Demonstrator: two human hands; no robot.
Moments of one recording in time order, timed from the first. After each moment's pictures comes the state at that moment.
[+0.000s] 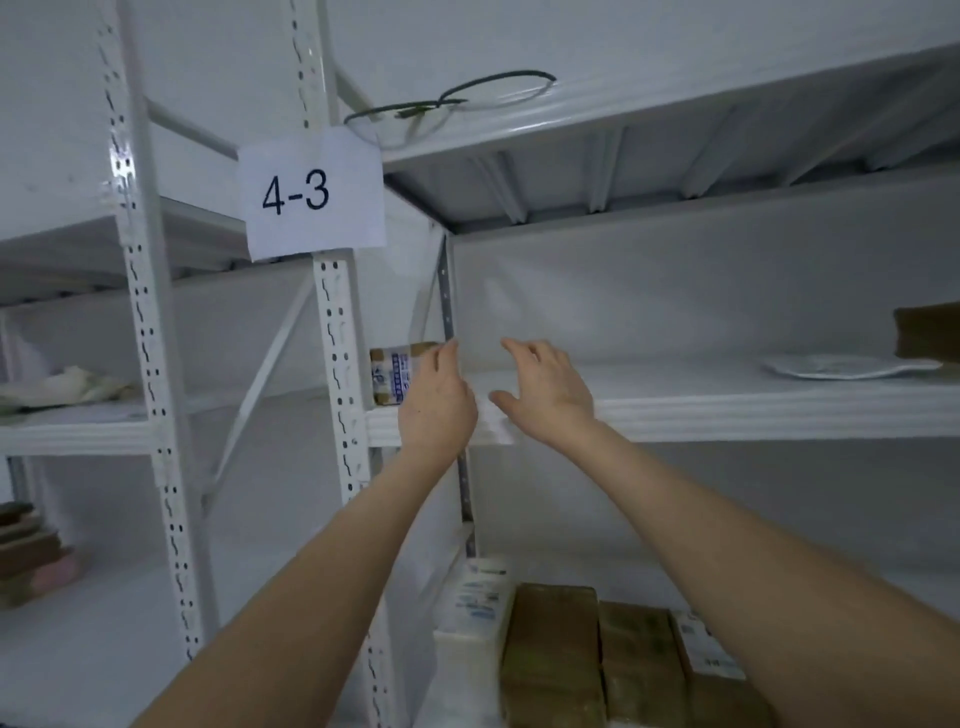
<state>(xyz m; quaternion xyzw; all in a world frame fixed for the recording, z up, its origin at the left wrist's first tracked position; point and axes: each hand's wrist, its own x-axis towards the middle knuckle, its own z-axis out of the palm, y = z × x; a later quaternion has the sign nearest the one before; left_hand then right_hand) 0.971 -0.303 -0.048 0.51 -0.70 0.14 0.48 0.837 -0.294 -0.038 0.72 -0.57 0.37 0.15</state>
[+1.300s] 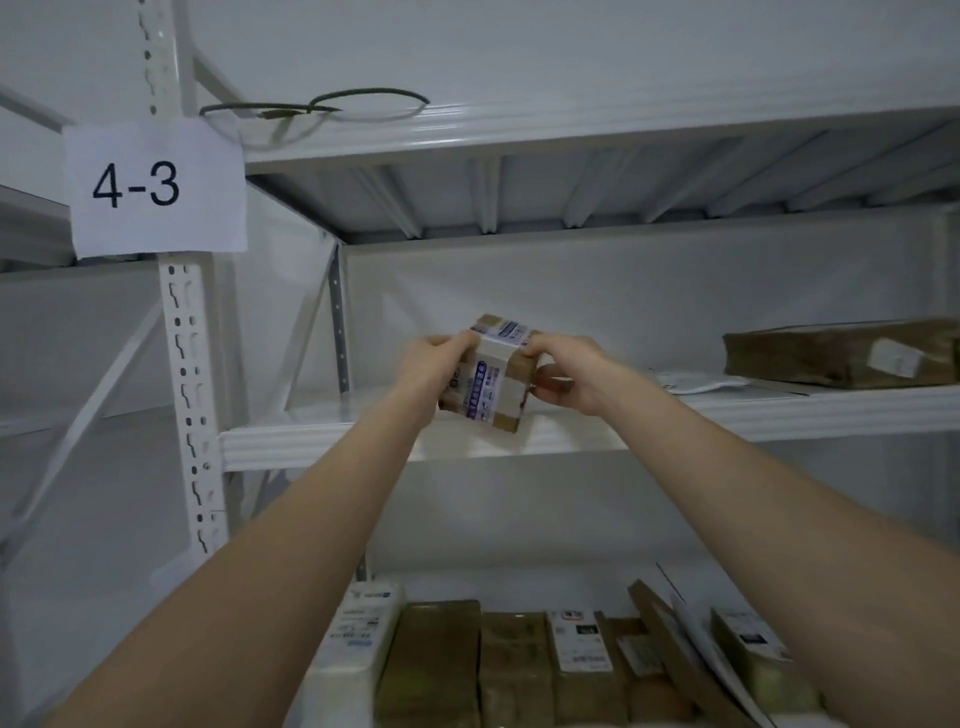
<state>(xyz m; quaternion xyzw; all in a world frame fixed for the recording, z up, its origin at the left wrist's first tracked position) 0.852 -0.280 0.010 0.38 -0.64 -0.38 0.54 0.703 -0.242 0.011 0.45 -0.54 0.63 -0.34</state>
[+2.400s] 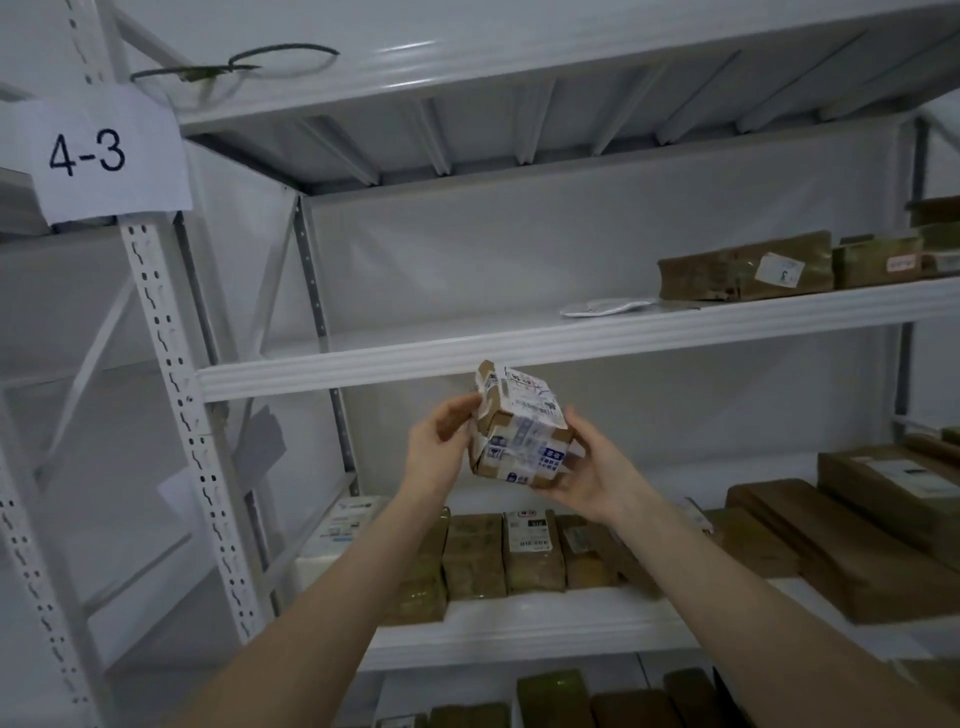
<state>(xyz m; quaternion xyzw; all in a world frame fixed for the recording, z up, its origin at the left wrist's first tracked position) 0.799 -0.174 -0.150 0.31 -0.67 -0.39 0.56 0.627 -0.139 -0.177 0.26 -0.33 0.66 -0.62</state>
